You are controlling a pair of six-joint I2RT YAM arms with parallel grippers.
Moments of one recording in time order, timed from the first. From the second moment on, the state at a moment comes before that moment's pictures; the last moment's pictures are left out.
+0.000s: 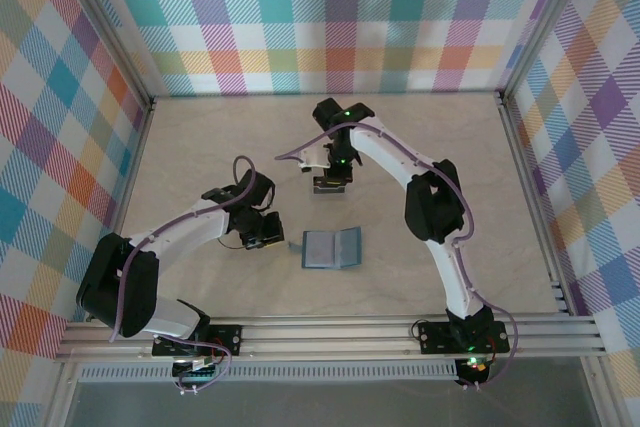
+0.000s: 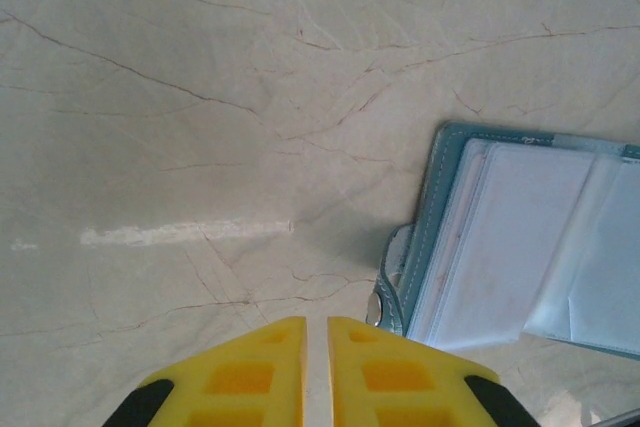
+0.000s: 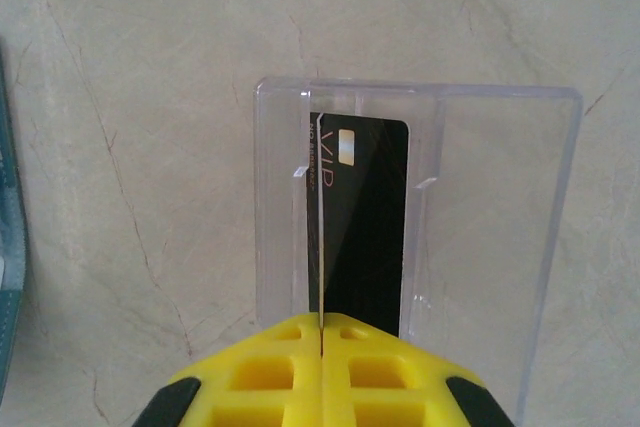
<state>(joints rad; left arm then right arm) -0.49 1.42 0.84 -0.69 0.25 -0.71 0.63 2.29 2.13 -1.23 -0.11 -1.00</state>
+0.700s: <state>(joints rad) -0.48 1.38 0.81 -0.69 0.24 -0.71 0.64 2.23 1.99 -0.91 0.06 -0.98</state>
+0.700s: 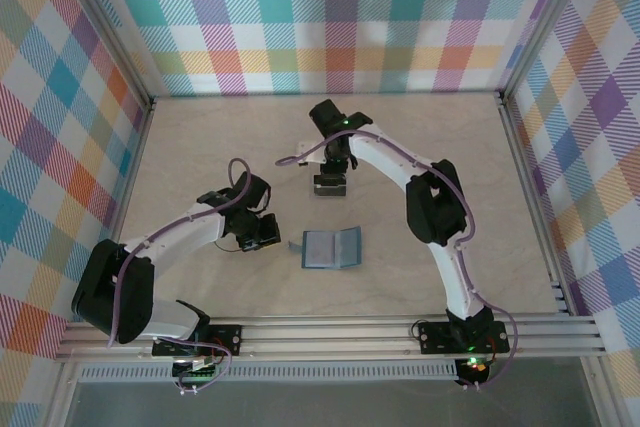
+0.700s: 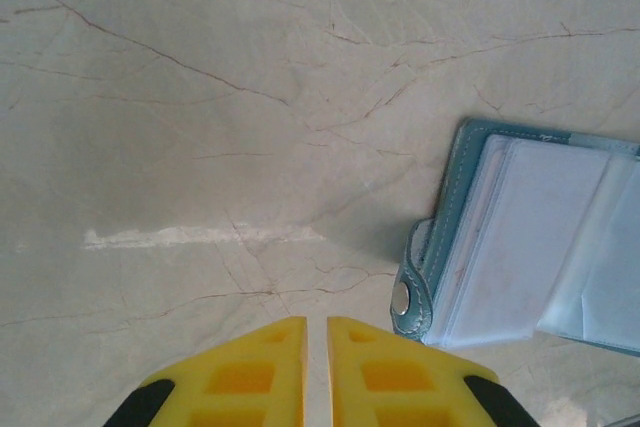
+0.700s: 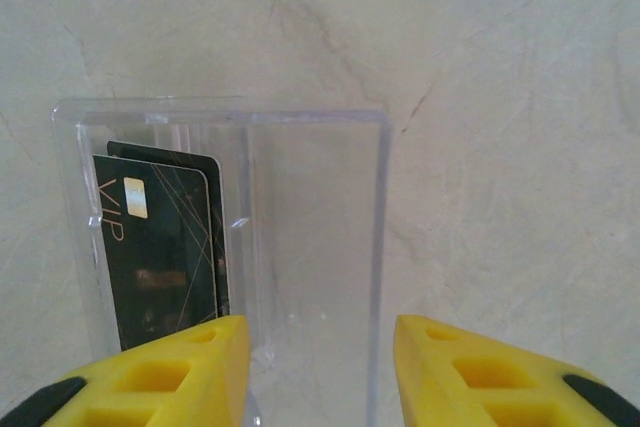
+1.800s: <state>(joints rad) -0.56 1.45 0.89 -0.61 0.37 -0.70 0.69 1.94 1.76 -0.74 0.04 -0.52</state>
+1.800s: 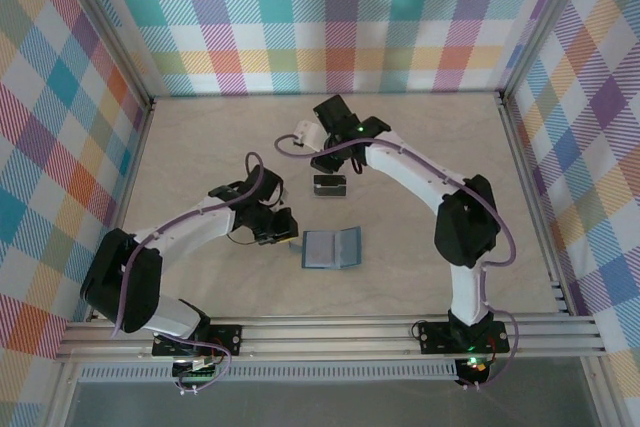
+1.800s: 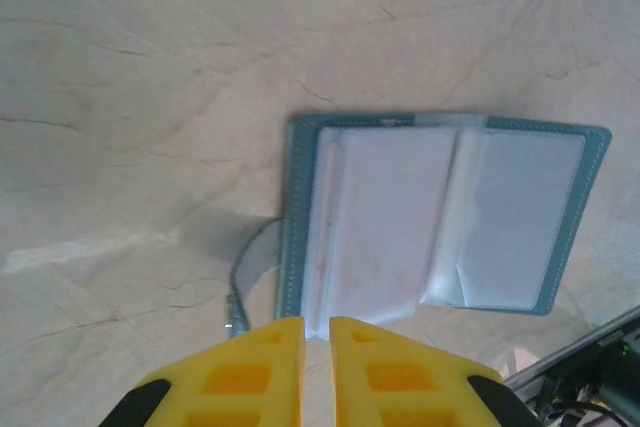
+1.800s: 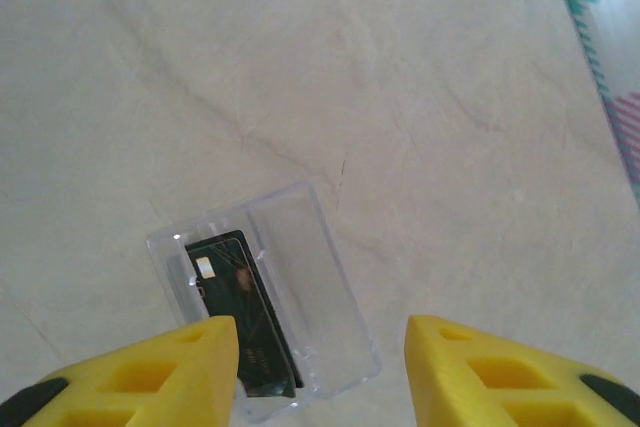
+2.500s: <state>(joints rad) -0.63 1.63 0.89 -0.54 0.33 -0.71 0.69 1.70 1.37 -0.72 -0.24 0.43</state>
